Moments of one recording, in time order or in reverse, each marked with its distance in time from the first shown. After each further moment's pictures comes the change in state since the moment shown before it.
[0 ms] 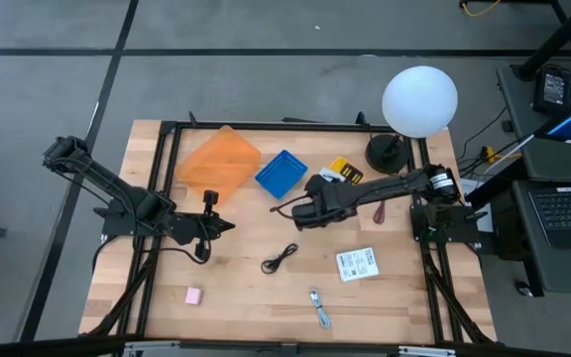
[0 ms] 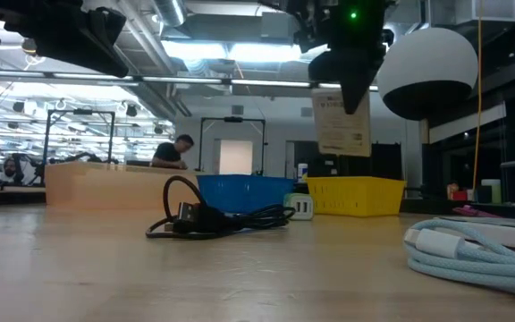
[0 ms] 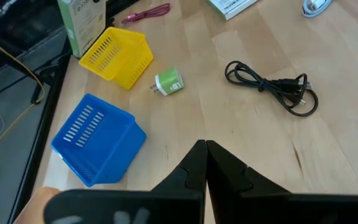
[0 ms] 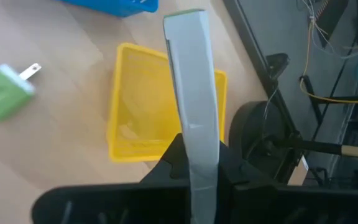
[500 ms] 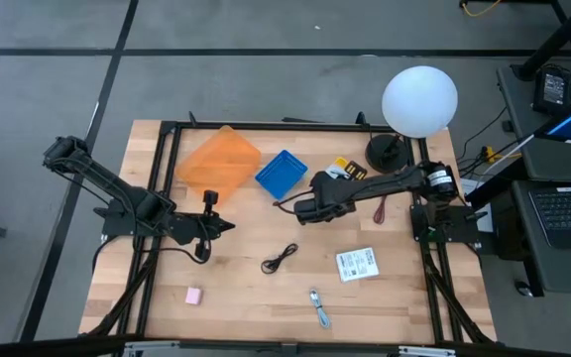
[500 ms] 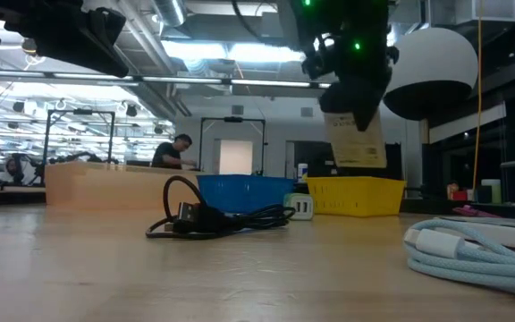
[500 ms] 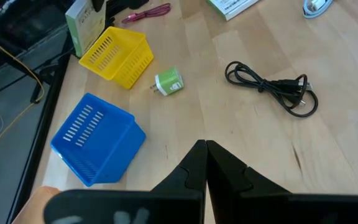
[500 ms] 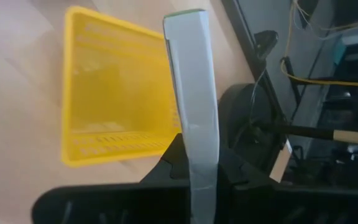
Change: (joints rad) left arm 0.000 0.000 0.000 0.001 0.000 -0.003; right arm -0.060 0.001 -0.123 0.010 0.012 0.023
